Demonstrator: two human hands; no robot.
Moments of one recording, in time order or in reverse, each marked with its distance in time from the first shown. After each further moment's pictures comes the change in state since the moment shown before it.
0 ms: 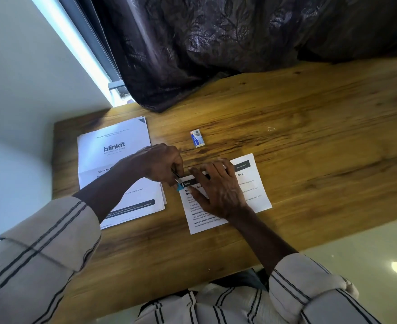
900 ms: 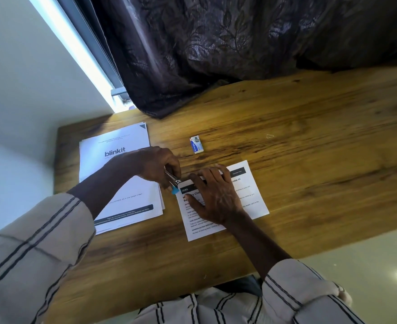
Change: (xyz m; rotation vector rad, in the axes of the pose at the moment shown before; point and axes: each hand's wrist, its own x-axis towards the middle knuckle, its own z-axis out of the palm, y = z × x) left_hand 0.002 -0.015 -0.014 -0.061 -0.115 0.047; right_hand 0.002 0.001 0.005 0.017 -0.117 0.024
